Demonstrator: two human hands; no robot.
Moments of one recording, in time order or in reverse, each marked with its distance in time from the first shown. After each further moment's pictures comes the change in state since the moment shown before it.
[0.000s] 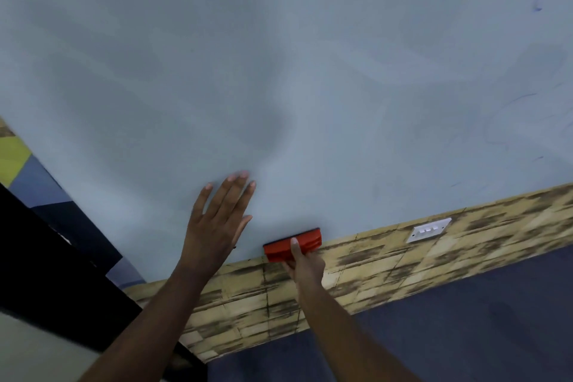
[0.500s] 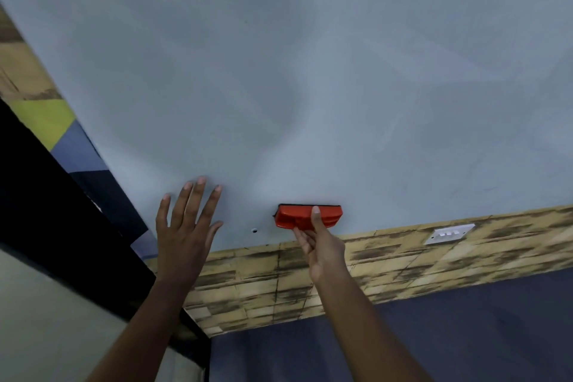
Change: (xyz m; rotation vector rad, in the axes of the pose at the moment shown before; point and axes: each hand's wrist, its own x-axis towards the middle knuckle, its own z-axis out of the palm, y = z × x) left_hand -0.088 -0.041 -0.016 -0.017 -0.107 -0.271; right_hand -0.034 -0.038 0.029 0.151 -0.087 0.095
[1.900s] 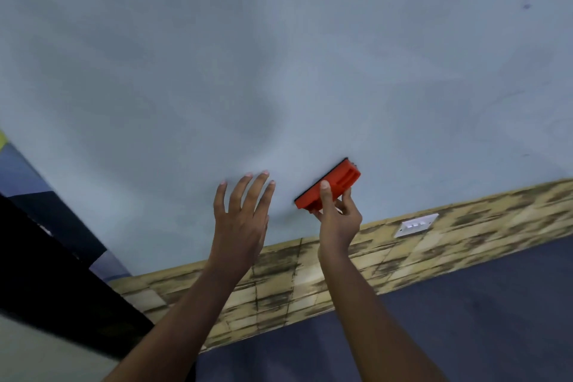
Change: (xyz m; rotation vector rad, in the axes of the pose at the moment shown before) left_hand 0.078 0.138 -0.010 -0.082 -0.093 0.125; right_hand 0.000 -0.077 -0.015 -0.204 0.088 -0.701
